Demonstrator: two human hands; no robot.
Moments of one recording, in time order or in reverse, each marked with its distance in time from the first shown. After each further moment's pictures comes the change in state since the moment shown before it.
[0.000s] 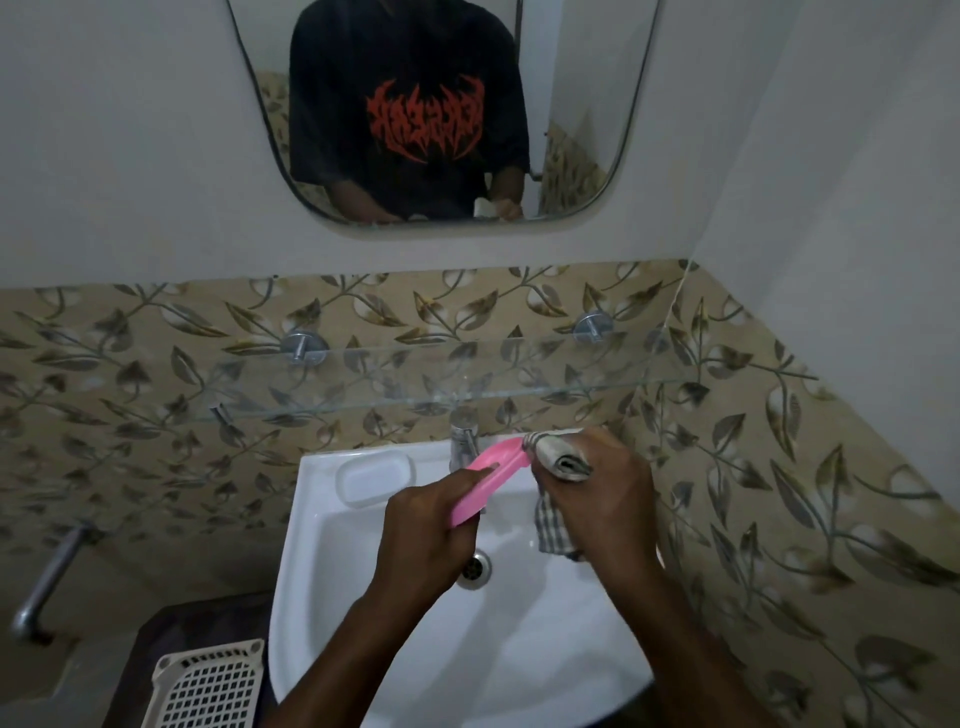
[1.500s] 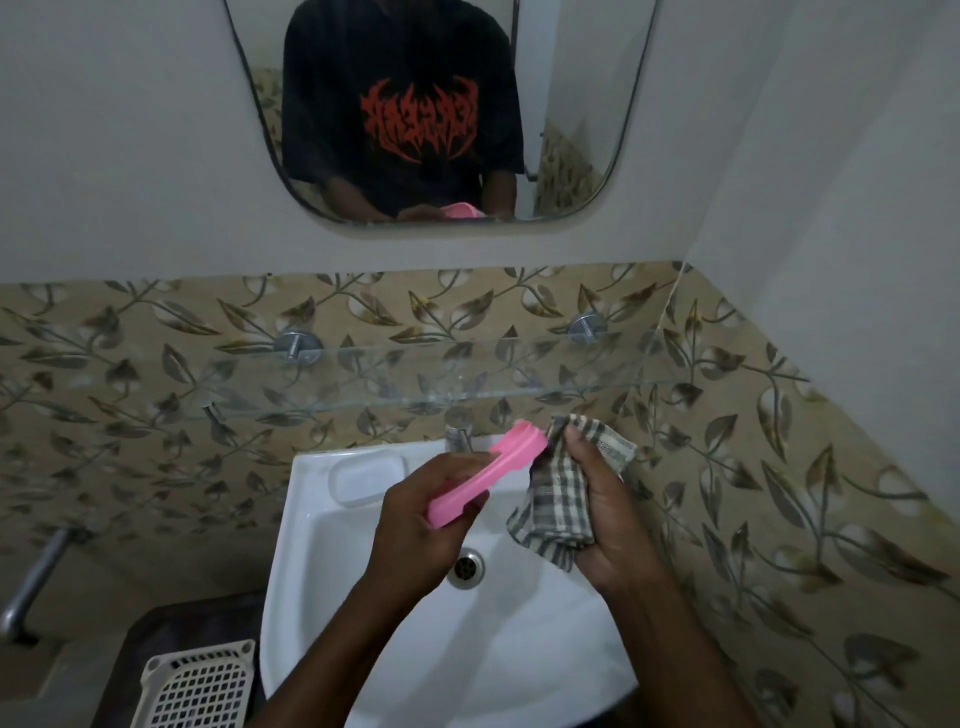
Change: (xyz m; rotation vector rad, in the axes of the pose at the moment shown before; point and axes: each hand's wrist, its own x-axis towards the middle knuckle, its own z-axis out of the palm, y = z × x) left_hand 0.001 0.015 -0.007 -0.449 0.043 -0.035; right_hand 0.002 0.009 0.007 1.413 -0.344 0.860
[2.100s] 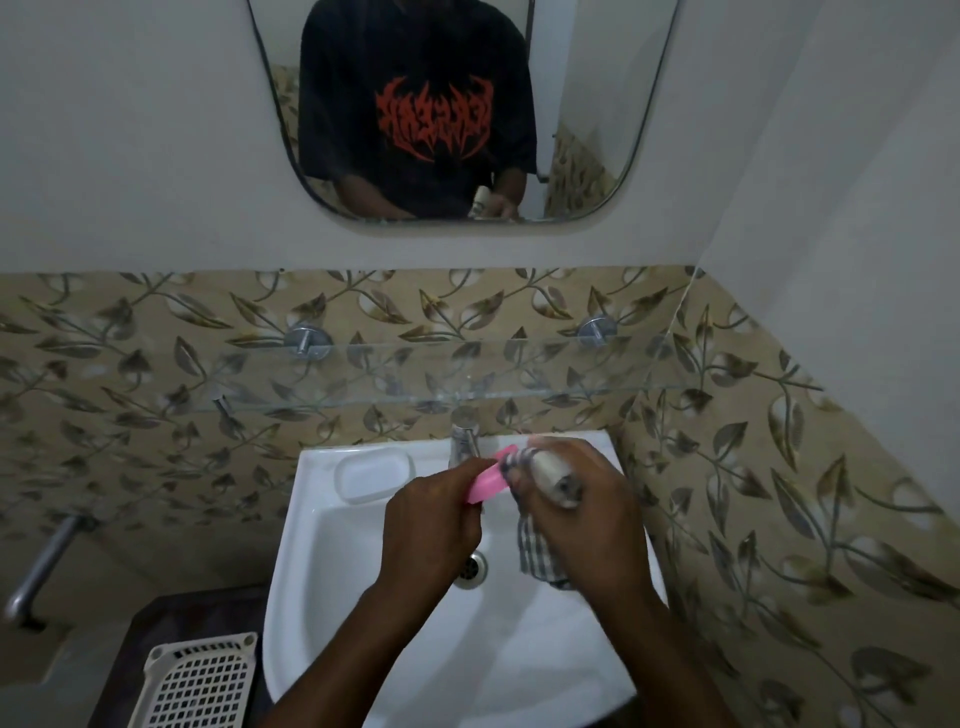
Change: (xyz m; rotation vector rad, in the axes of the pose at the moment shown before) left_hand 0.005 -0.007 0.008 0.621 -0.044 -0.050; right_hand -0.027 0.009 0.016 -1.341 0.163 -0.821
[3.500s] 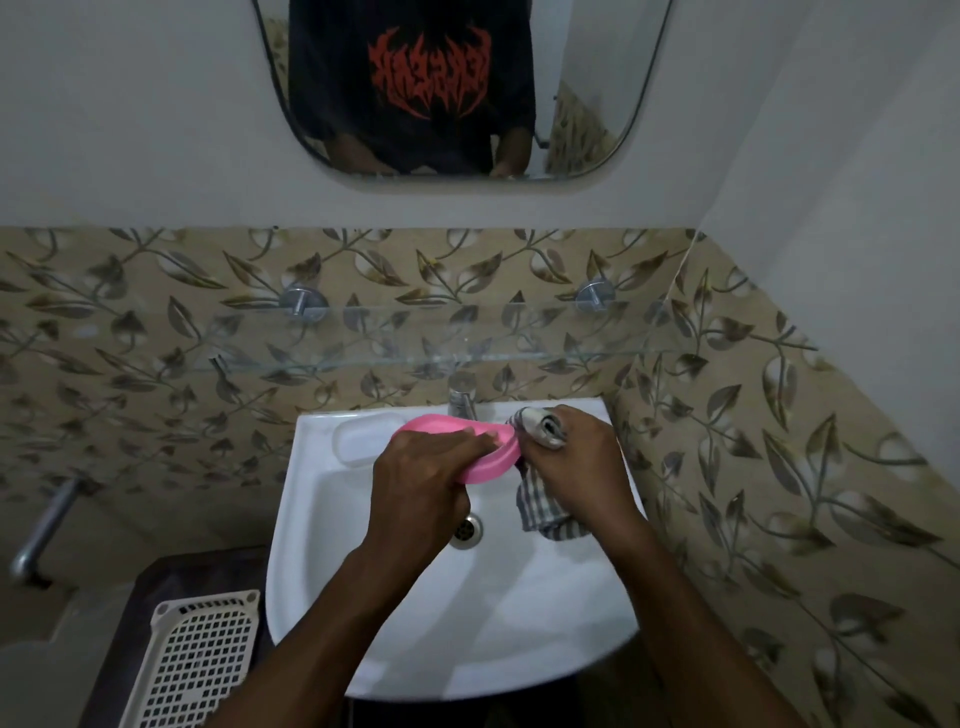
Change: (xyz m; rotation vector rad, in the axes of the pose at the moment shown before) left_hand -0.011 -0.007 -0.007 0.079 0.112 0.216; right_hand 0.015 0.014 0.004 -0.129 -0.141 0.157
